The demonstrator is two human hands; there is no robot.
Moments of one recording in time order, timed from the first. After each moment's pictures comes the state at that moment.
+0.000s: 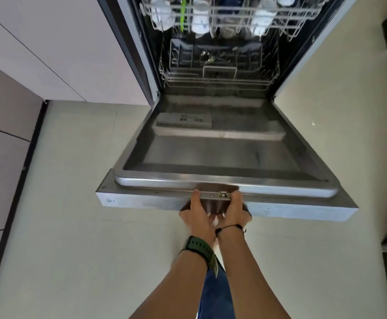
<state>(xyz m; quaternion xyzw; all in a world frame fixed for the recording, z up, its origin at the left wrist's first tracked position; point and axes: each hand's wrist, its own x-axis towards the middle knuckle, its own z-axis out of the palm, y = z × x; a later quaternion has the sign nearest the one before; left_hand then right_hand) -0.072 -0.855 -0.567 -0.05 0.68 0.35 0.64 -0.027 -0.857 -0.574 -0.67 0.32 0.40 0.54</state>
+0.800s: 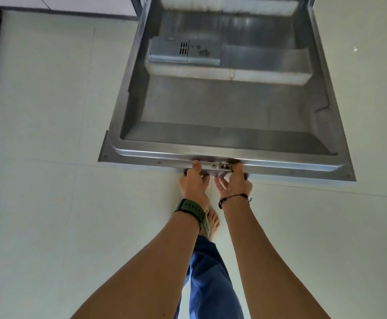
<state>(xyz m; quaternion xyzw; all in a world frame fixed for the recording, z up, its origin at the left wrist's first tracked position) -0.120 -0.933 -0.749 -0.05 0.71 0.29 0.64 -0.059 -0.954 -0.760 -0.65 0.31 0.46 0.51</state>
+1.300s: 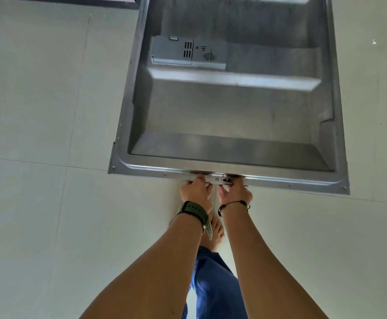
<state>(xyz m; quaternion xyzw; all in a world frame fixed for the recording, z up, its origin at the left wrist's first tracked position) -0.129 -0.934 -0.836 -0.08 0.73 0.25 0.63 -0.073 -0.957 -0.841 -0.67 0.36 0.42 0.49</state>
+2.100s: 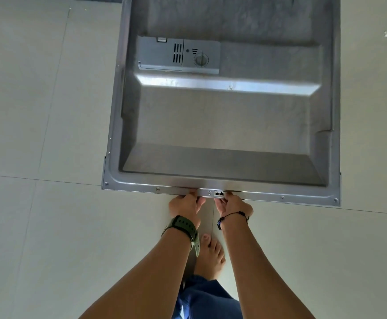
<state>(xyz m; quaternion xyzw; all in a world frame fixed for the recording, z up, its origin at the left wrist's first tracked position) -0.140 -0.939 -0.931 0.03 0.73 0.18 0.66 -0.055 -0.965 -0.954 -0.67 0.36 0.46 0.45</state>
